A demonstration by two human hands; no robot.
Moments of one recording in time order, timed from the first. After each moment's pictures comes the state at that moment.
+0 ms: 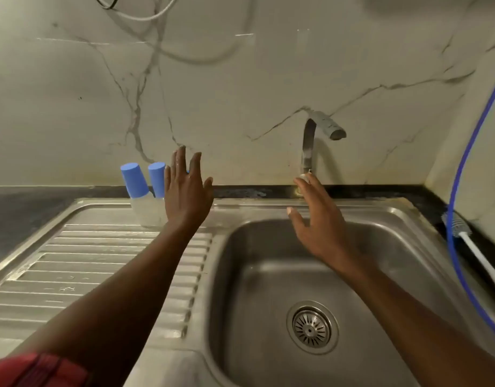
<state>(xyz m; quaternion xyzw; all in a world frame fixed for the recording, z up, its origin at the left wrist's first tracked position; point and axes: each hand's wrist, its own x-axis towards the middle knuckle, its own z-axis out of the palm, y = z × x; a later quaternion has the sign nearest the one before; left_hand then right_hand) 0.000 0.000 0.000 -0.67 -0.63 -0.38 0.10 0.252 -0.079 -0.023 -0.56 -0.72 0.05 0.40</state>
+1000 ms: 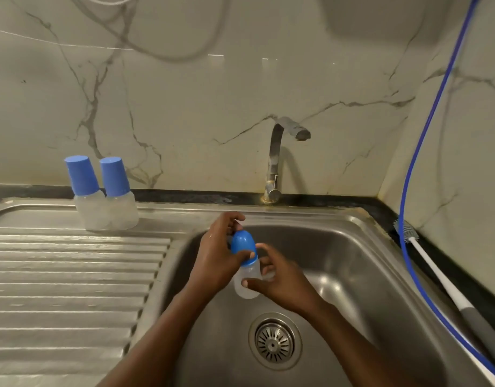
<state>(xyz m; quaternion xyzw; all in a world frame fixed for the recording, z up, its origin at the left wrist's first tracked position) 0.101 -0.071 -0.088 -0.72 -0.44 -0.48 -0.23 0.266 -0.102 -0.106 -0.58 -0.69 0.28 0.33</state>
